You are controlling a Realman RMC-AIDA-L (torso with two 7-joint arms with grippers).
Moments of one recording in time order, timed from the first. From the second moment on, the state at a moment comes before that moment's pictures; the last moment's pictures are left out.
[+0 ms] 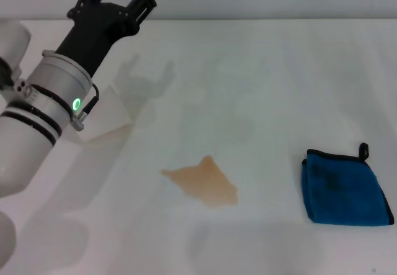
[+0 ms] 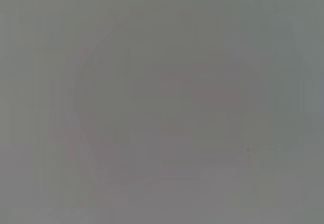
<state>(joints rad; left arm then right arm) -0.36 -1.88 2.47 1.07 1.99 -0.75 -3.01 0.37 2.02 -0.83 0.03 -0.47 -1.39 0.33</state>
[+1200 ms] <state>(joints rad) -0.16 -2.06 1.61 1.62 2.25 0.60 -2.68 0.37 2.02 -0.83 0.02 -0.47 -1.38 0.33</state>
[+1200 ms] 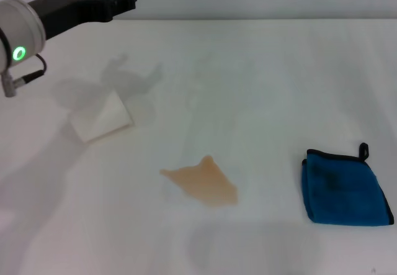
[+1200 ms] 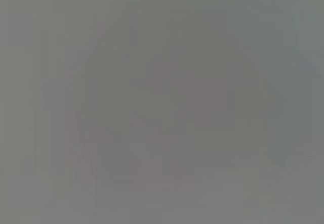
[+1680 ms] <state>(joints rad) -0.21 -2.06 1.32 1.73 2.23 1.08 -2.52 0.38 2.02 -0.83 0.02 -0.45 -1.37 0.33</state>
